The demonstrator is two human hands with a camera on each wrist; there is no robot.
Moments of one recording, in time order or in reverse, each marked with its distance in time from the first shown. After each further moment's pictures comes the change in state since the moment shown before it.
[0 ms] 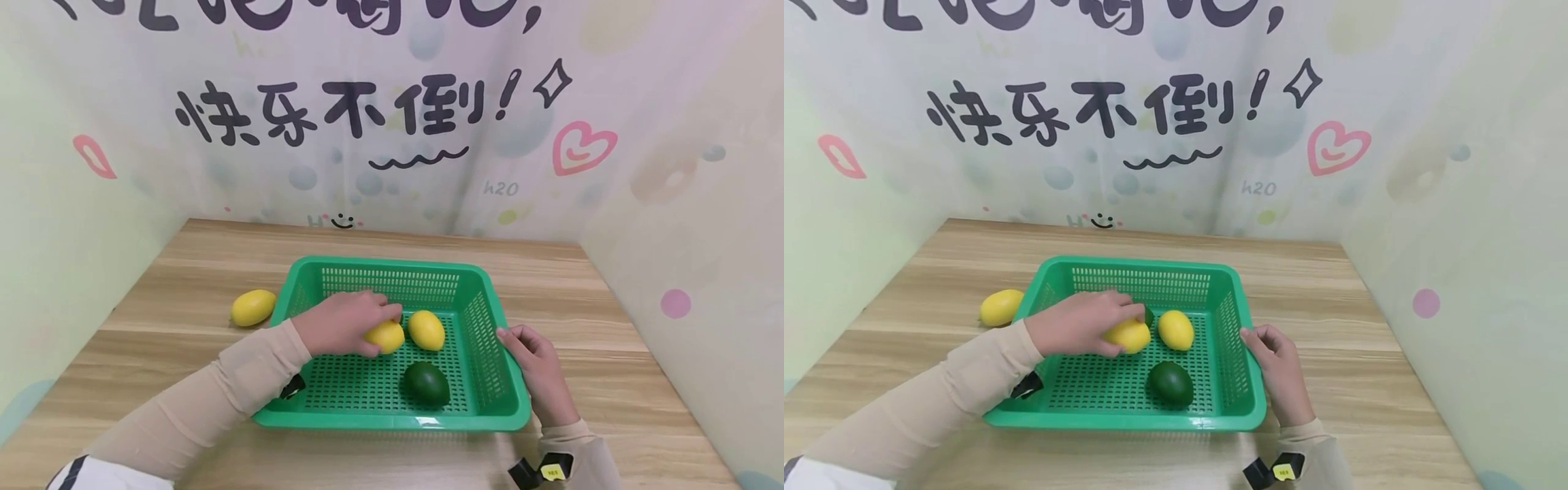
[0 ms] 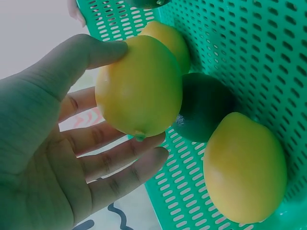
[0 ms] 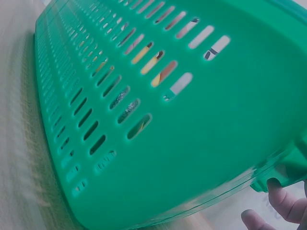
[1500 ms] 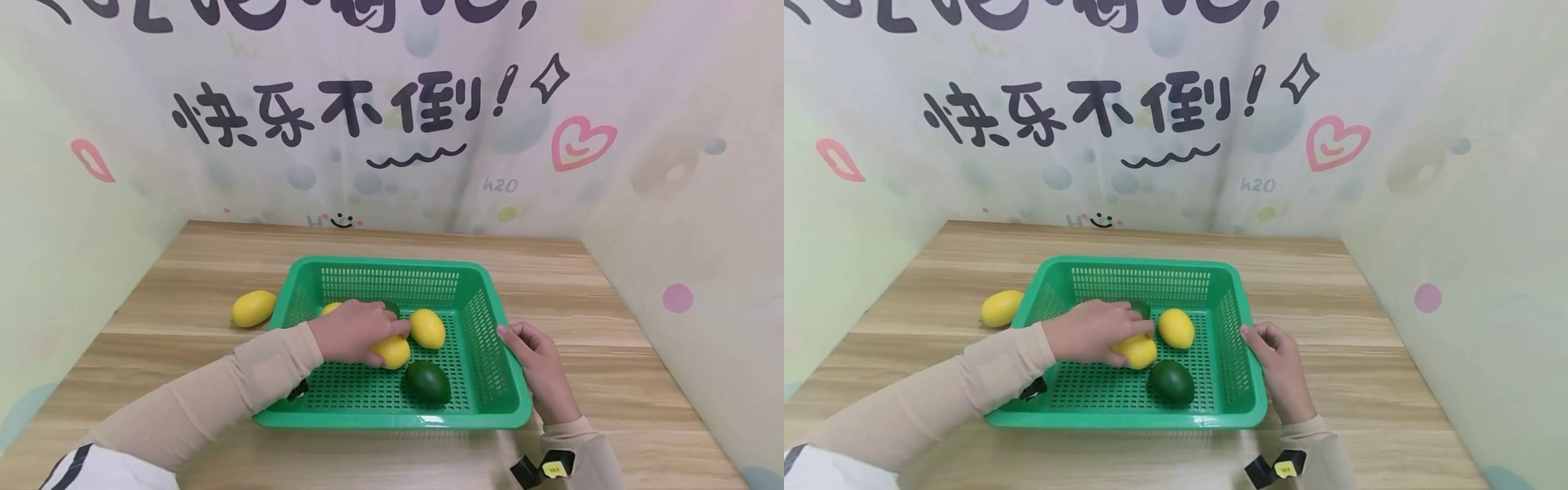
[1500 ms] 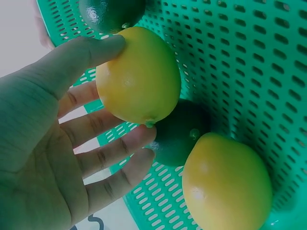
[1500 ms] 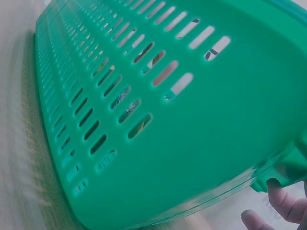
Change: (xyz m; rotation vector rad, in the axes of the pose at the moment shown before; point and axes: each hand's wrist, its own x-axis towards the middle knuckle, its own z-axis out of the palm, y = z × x) left_hand 0.009 0.008 0.014 0.104 -0.100 0.082; right_hand -0.001 0.001 -0.001 0.006 -0.011 -0.017
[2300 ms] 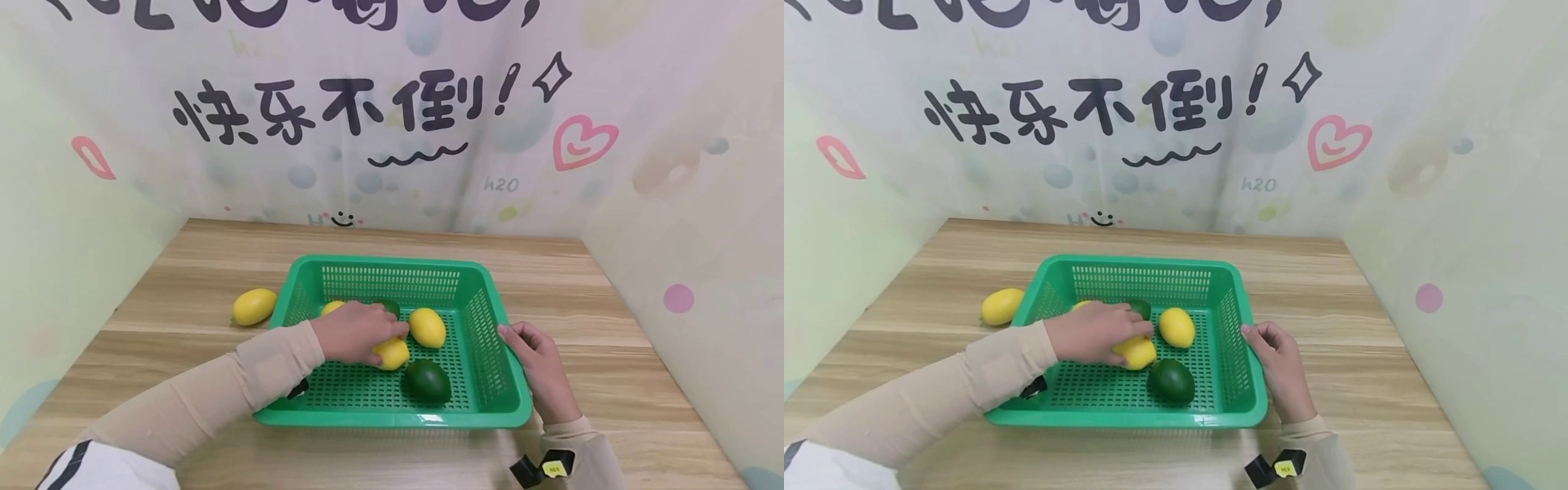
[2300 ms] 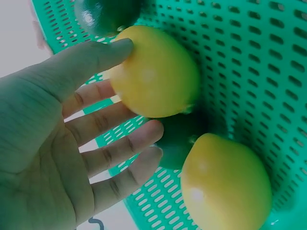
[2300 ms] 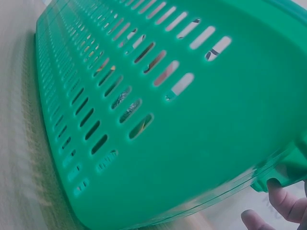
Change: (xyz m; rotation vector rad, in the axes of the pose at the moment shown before) left_hand 0.002 0.002 0.004 0.018 -0.062 -0.033; right_hand 0.000 0.000 0.000 0.006 -0.004 0.004
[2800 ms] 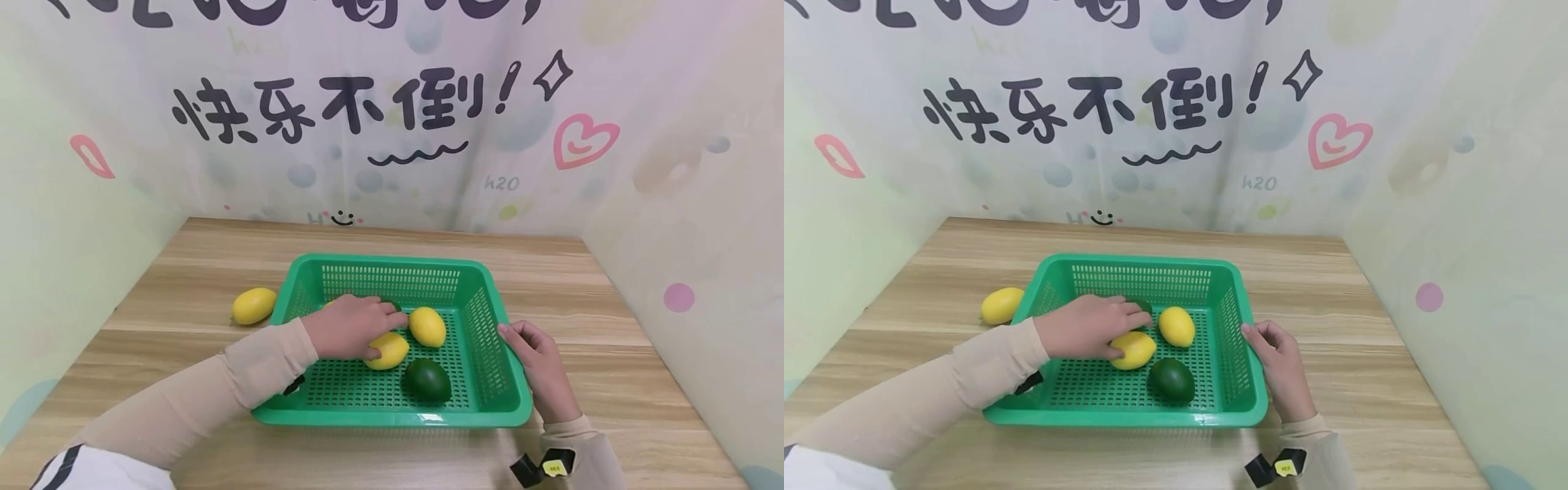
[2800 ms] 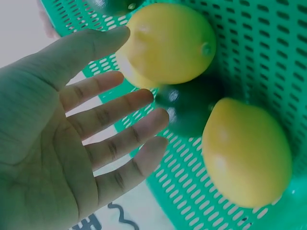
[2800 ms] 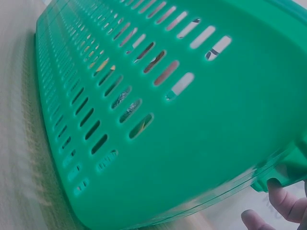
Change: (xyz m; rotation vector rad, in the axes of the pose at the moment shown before) left_hand -0.008 -0.002 -0.014 0.051 0.042 0.004; right_hand 0.000 0.000 0.000 -0.010 -0.001 -0.001
